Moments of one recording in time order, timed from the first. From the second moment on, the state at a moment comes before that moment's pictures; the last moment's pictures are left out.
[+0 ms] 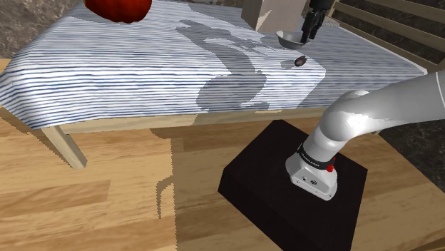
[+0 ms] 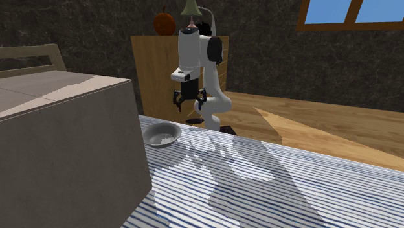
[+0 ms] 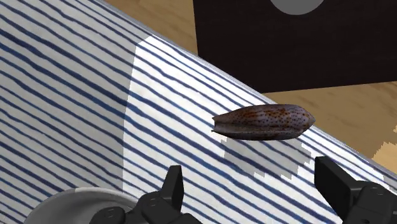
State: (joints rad) arm -0.12 -0.70 -0.32 -2.24 -0.25 1.49 -0.36
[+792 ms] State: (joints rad) arm -0.15 -0.70 -0.40 -2.32 -0.31 1.59 -0.42
